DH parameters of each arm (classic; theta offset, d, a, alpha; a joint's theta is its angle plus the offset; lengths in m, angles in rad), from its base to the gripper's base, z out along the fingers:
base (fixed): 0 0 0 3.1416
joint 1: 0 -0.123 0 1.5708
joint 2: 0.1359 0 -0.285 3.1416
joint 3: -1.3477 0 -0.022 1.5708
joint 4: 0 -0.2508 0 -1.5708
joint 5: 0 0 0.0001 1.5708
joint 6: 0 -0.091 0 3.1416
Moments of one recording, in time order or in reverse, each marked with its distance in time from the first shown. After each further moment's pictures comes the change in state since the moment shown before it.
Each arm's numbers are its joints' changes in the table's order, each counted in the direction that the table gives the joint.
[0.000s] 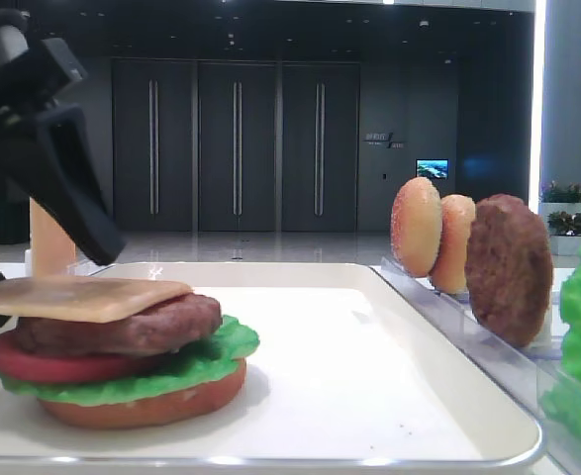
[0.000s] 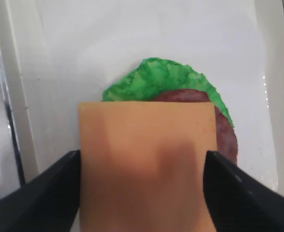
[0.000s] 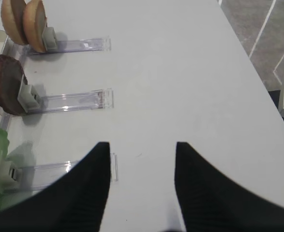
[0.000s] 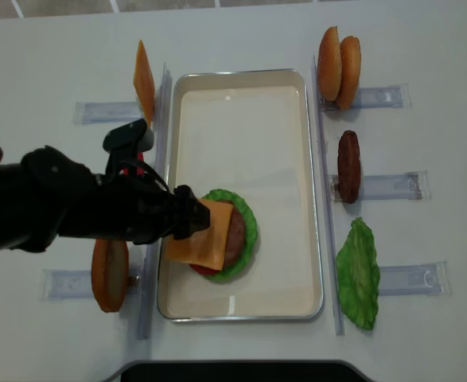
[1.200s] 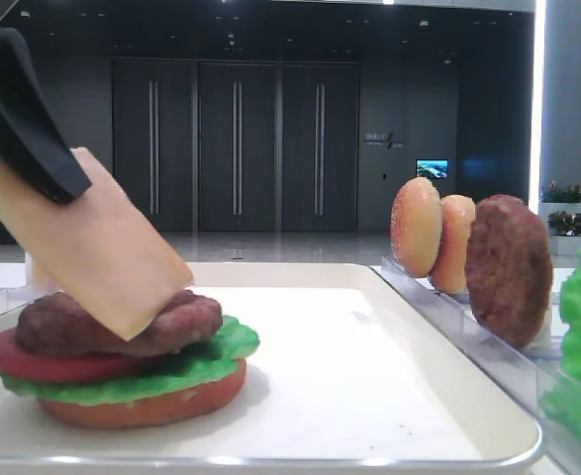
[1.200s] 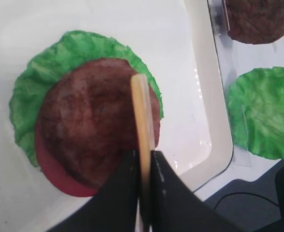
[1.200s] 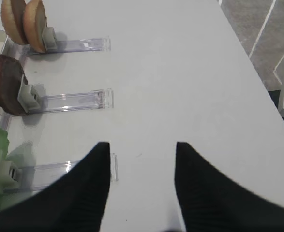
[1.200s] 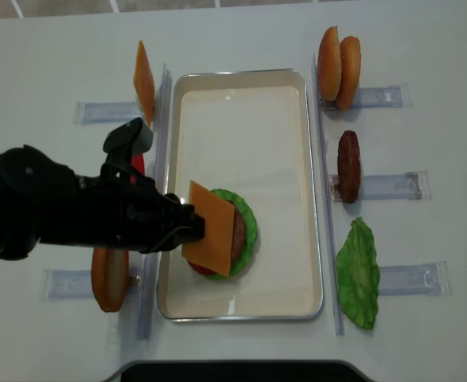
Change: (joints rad) left arm 0.000 -0.138 -0.014 0.024 -0.156 0.002; right arm 0.000 0.000 0.000 0.000 0.000 0.000
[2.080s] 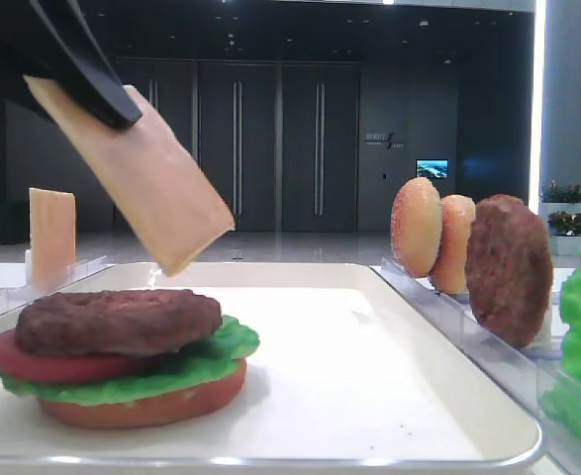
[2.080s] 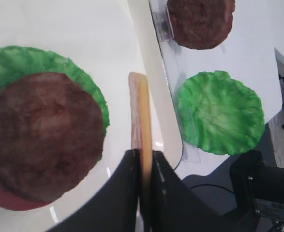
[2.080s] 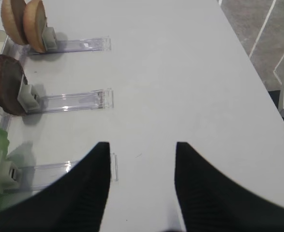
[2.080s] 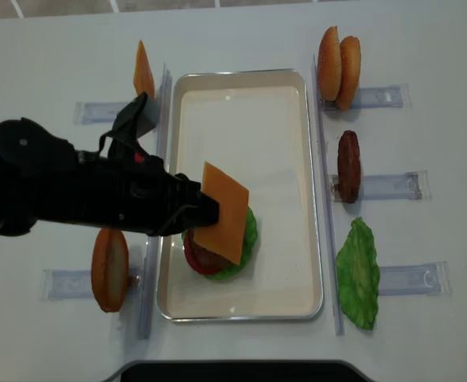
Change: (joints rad) left arm 0.000 0.000 0.083 0.037 -0.124 0.007; right arm 0.000 0.000 0.000 0.000 0.000 0.000
